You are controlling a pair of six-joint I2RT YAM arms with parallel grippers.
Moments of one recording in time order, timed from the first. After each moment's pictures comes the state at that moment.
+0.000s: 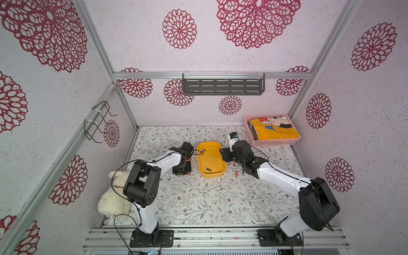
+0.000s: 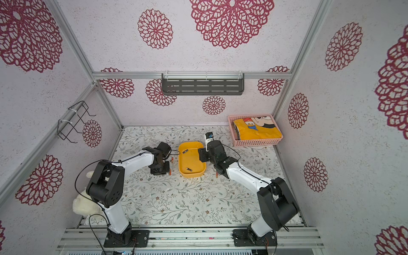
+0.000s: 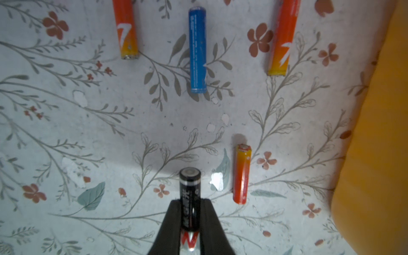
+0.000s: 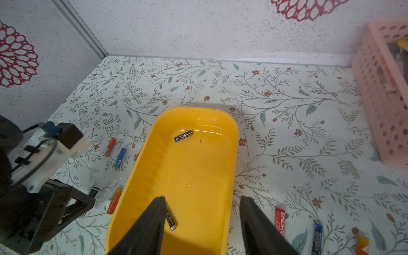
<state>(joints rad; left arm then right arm) -0.40 1.87 1.24 -0.79 -0.13 -0.56 0.63 1.55 1.05 -0.02 0.09 0.31</state>
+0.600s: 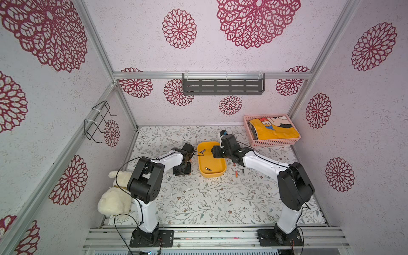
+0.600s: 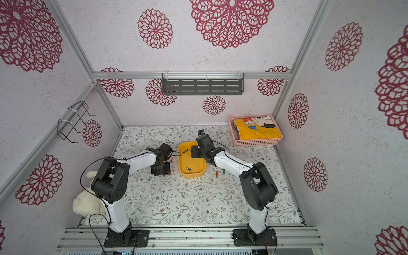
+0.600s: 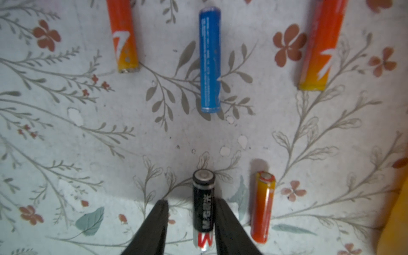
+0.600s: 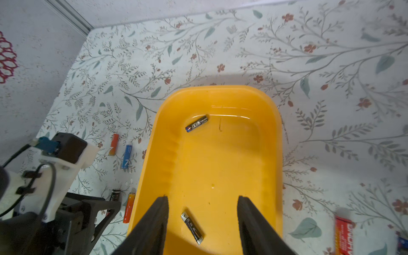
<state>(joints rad) -0.40 1.92 1.24 -0.77 -0.18 -0.54 0.65 1.86 1.39 -0.24 0.02 0.49</state>
